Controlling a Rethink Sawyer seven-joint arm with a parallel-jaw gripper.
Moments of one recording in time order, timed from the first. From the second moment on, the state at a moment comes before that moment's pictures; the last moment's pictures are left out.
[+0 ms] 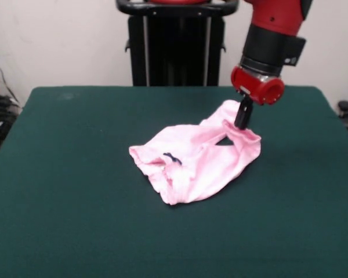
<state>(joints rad) 0.25 -0.51 -0.27 1.75 -0.12 0.18 3.16</state>
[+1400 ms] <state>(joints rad) 0.24 -0.49 -0.28 1.67 -0.02 0.20 3.16</state>
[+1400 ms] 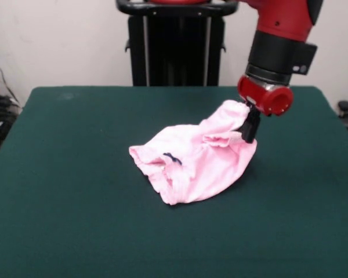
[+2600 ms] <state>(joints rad) 0.33 -0.30 -0.44 1.63 -0.01 0.20 3.16</state>
